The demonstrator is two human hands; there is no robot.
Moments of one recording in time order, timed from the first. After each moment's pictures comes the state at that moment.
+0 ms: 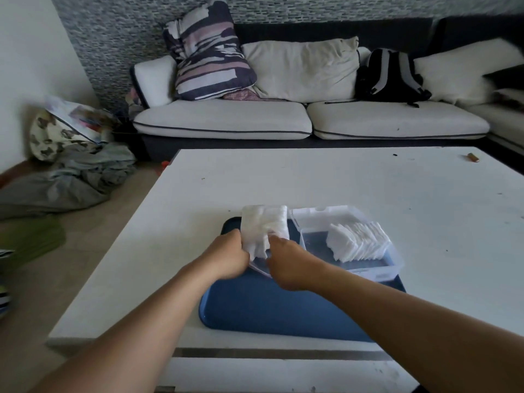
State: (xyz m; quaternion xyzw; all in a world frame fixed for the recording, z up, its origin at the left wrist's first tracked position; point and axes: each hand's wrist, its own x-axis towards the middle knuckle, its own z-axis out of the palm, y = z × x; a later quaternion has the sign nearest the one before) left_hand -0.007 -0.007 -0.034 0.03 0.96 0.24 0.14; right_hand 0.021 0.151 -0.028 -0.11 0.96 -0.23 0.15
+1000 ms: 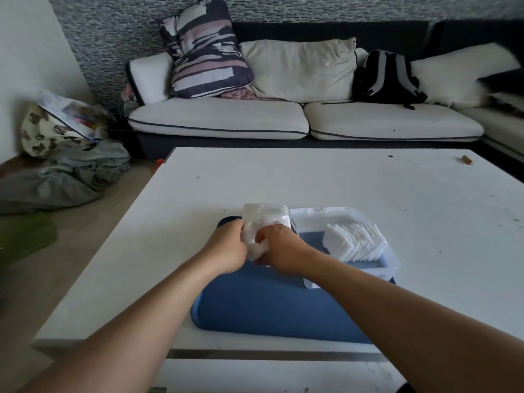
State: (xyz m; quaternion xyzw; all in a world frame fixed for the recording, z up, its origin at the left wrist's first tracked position) left_hand -0.013 0.003 -0.032 0.05 0.93 0.35 0.09; right_hand -0.009 0.155 -0.035 -0.13 0.93 -0.32 0.13
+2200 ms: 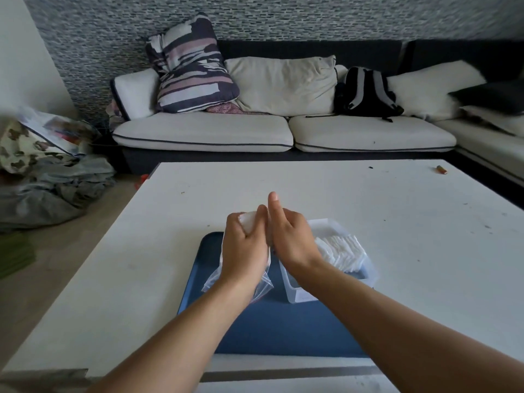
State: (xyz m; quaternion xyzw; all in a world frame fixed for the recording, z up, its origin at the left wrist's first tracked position) left_hand 0.023 0.088 0.011 -0.08 0.71 0.69 -0.09; right_hand 0.016 0.173 0.015 0.02 0.79 -0.61 -0.09
